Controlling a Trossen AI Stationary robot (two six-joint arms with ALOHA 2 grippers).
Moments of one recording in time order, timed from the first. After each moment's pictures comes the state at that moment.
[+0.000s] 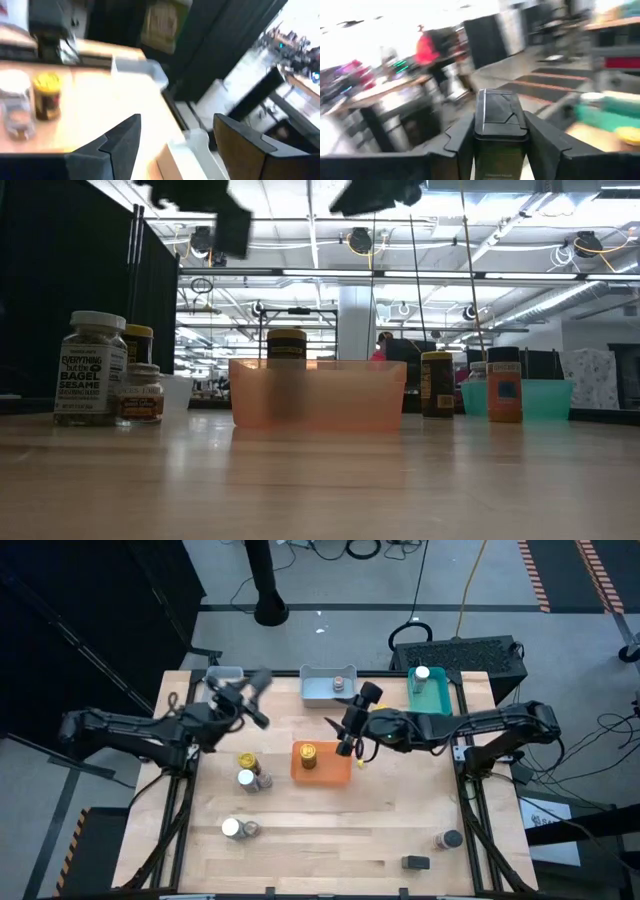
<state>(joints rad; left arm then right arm) -0.02 0.93 0.69 0.33 -0.98 0.28 0.05 1.44 1.17 -0.06 0.60 -0.18</state>
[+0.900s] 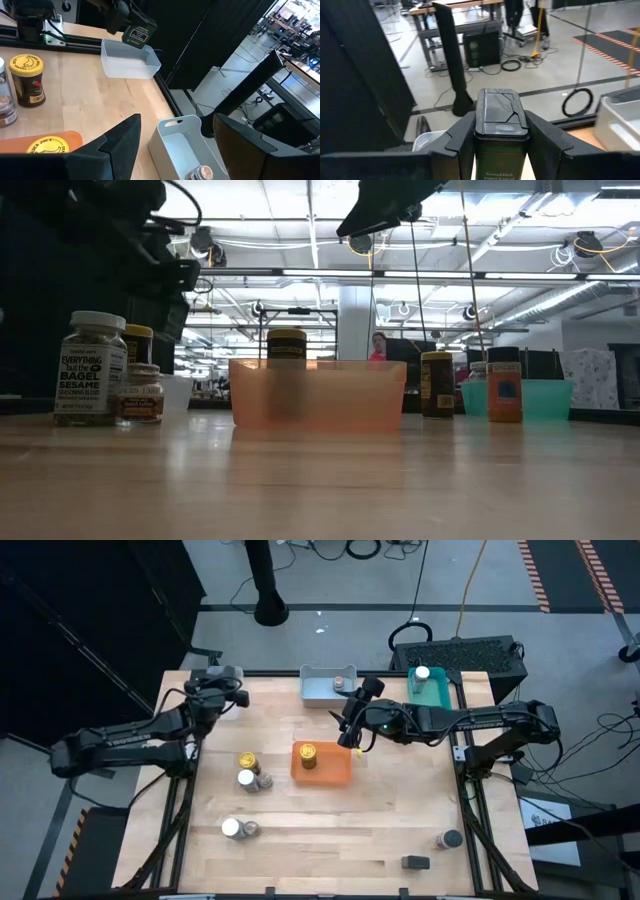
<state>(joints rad) 0.44 0.80 0.46 -0.07 -0.92 -0.29 -0.01 1.43 1.17 -0.13 0.57 -0.17</state>
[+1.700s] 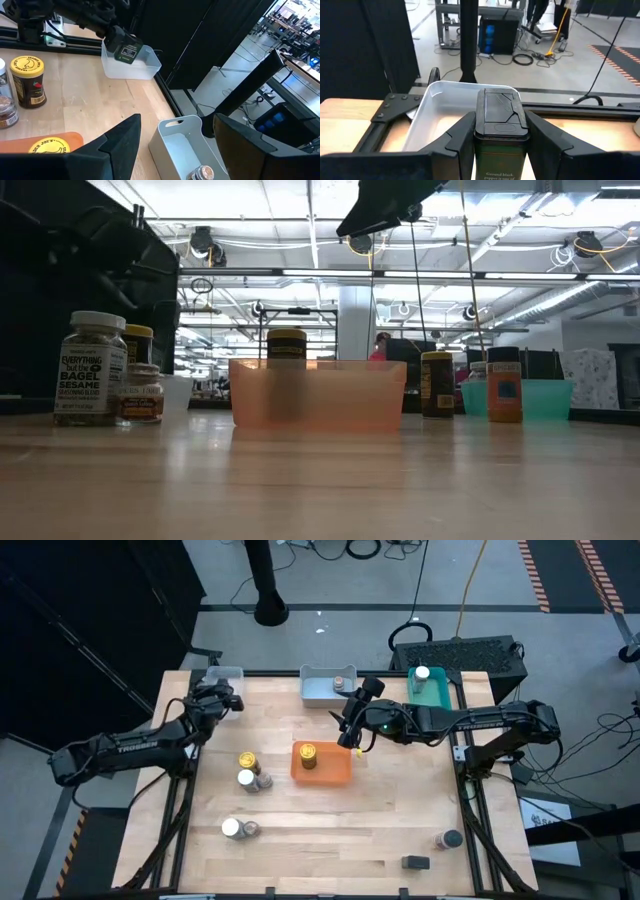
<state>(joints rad) 0.58 0.80 0.18 0.17 -0.85 -0.48 -0.01 1.43 1.17 -0.13 0.57 -0.16</state>
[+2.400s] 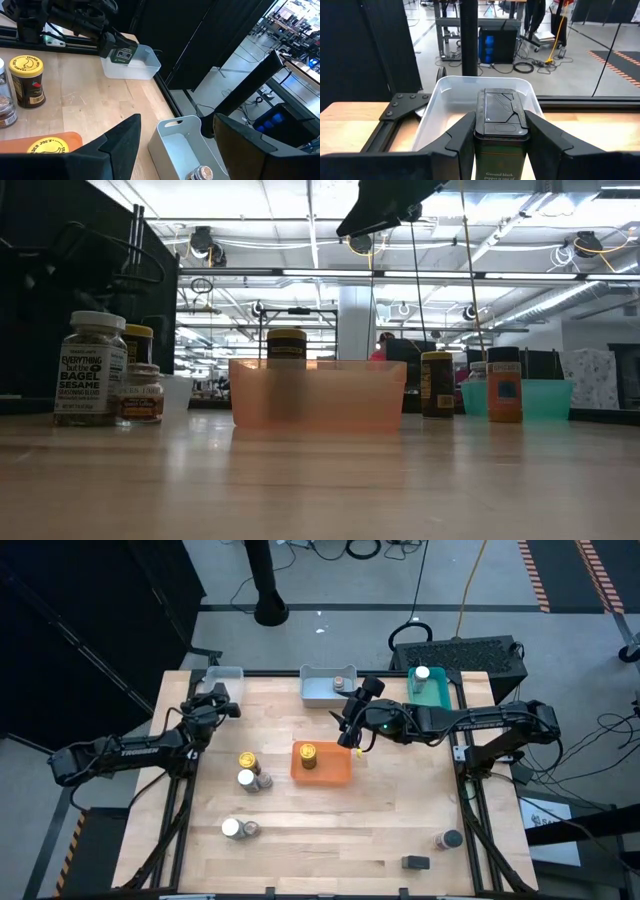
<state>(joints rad) 0.58 0.80 0.01 0.44 -0.87 -0.36 -0.01 1.43 1.17 -0.12 0.57 -0.17</state>
